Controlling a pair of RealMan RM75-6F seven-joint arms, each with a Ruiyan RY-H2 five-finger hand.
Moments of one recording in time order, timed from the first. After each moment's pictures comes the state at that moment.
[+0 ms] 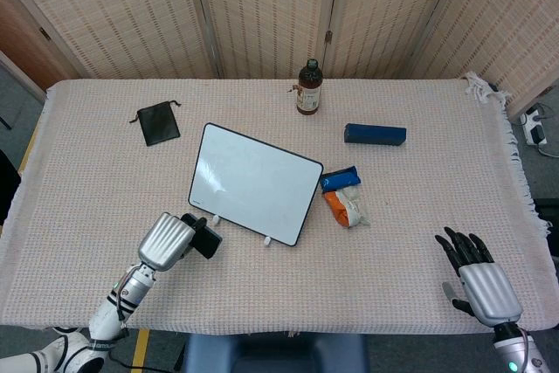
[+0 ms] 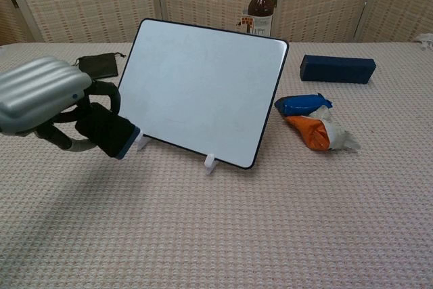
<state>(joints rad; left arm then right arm) -0.52 -1.54 -0.07 -1.44 1.60 1.27 0.48 0.06 -1.08 -0.07 -1.77 -1.57 1.35 -0.18</state>
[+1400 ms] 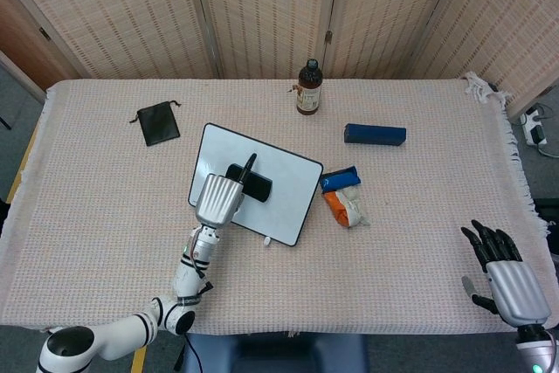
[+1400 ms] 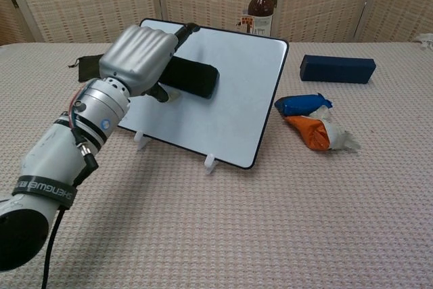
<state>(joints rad) -0.79 -2.06 -0.32 -0.90 1.43 1.30 0.55 0.03 -1.03 -0.05 -1.76 -1.56 1.42 -0.06</state>
